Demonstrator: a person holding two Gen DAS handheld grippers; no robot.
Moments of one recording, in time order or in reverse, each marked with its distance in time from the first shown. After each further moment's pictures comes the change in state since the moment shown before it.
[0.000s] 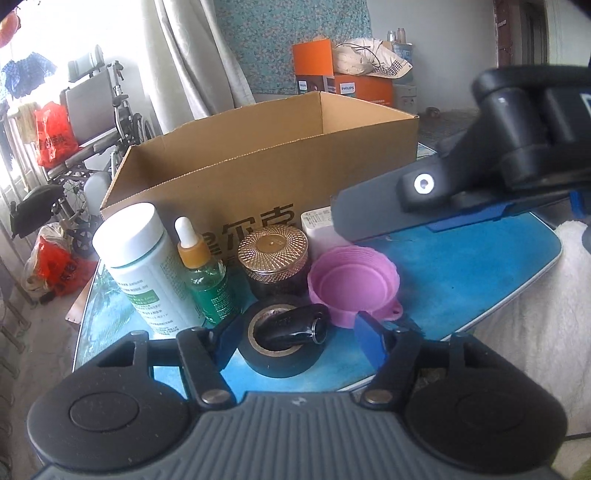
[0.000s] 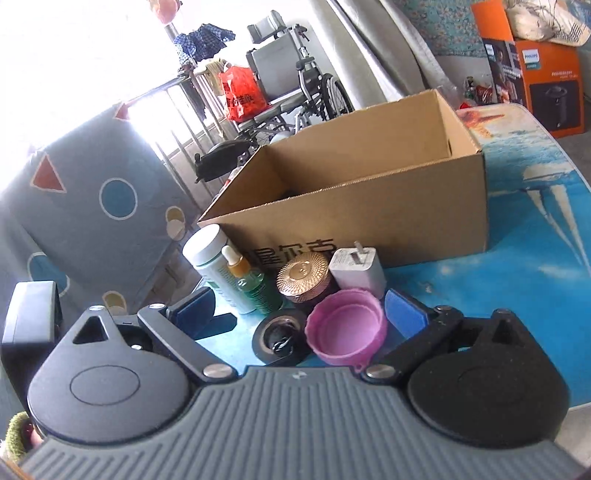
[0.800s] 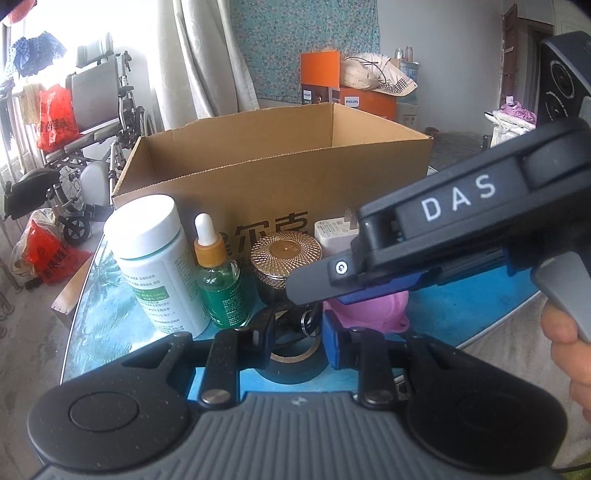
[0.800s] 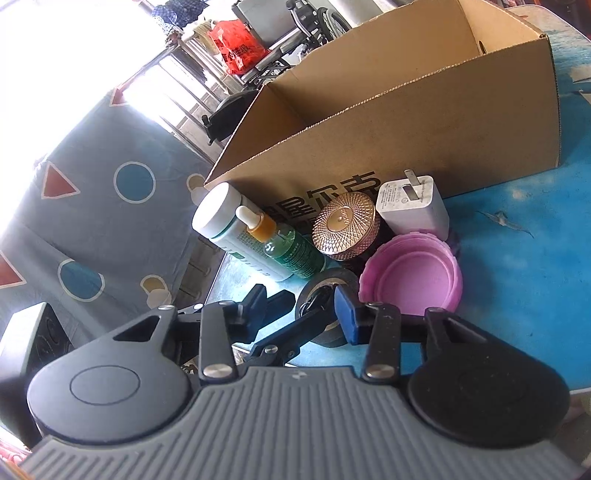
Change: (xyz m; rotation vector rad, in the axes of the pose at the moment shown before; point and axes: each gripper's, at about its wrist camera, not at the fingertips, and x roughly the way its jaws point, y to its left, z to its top) left arm -0.002 0.022 -0.002 -0.084 -0.035 -0.055; right arm 0.066 0.007 0.001 0.141 0.158 0.081
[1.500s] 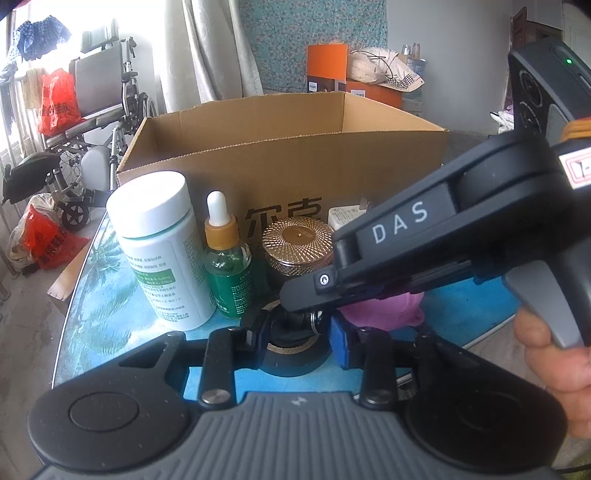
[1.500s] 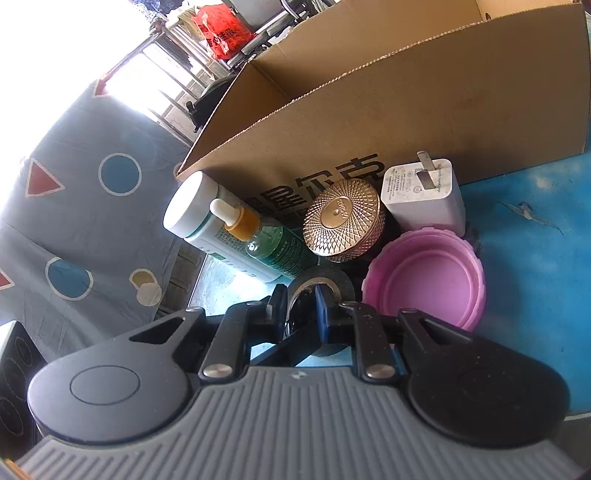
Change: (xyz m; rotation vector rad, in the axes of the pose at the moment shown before) left arm 0.008 0.004 -0.005 -0.033 0.039 -0.007; right arm 0.044 -0.005 0.004 0.040 0.057 -0.022
